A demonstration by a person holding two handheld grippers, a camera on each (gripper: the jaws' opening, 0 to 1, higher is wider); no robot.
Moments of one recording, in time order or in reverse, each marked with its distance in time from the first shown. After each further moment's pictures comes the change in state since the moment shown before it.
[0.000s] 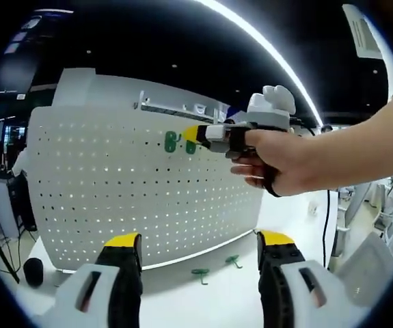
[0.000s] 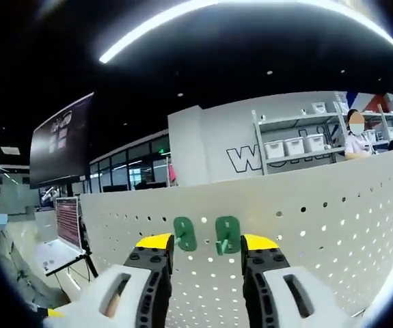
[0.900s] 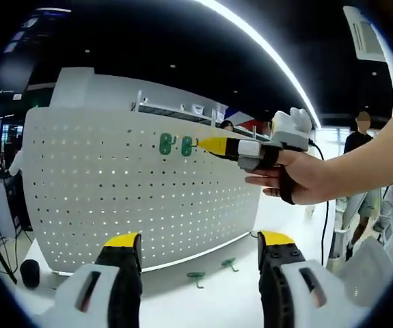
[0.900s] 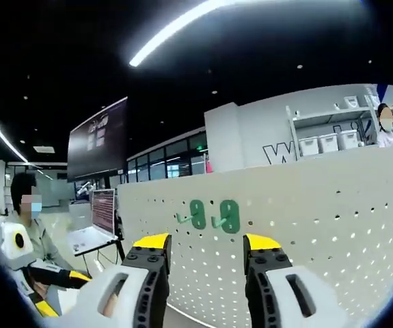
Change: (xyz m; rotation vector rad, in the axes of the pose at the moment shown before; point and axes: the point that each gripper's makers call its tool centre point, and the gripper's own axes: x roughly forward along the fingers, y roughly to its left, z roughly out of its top) left arm 0.007 -0.008 0.007 0.005 0.000 -0.023; right arm -0.040 -0.005 -0.010 -0.022 0.025 0.260
